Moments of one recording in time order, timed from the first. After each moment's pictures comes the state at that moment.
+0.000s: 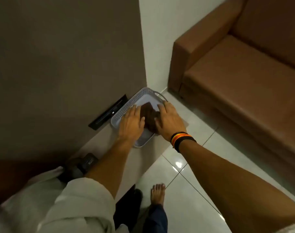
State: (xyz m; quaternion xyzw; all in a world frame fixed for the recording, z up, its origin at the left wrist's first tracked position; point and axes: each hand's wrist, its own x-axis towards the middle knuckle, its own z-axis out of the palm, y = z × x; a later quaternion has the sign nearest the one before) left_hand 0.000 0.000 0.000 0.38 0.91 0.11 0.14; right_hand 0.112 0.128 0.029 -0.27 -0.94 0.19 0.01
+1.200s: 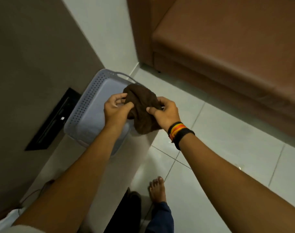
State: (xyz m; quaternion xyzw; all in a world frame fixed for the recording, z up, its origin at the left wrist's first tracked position) left_hand -0.004 0.121 -0.138 0.09 0.79 0.52 0.32; right_hand 0.142 0.207 -0.127 -0.53 -0.59 0.60 0.15
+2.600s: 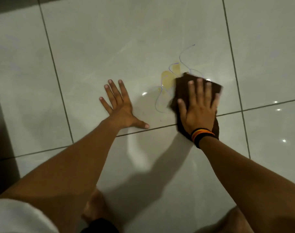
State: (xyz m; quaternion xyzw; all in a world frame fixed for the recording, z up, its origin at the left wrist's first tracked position) left_hand 0.488 0.189 -0.626 0.62 0.64 -0.20 0.40; right_hand 0.737 0.120 -0.674 -0.78 -0.62 0.08 -0.06
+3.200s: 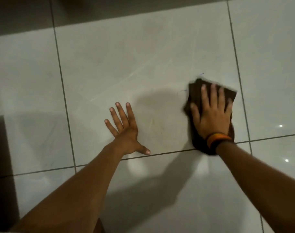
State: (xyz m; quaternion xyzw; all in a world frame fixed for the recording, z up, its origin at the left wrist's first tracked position) left_hand 0.486 0.201 -0.618 0.59 0.62 -0.28 0.44; right_hand 0.768 0.195 -0.675 -0.77 -0.64 0.07 -0.05
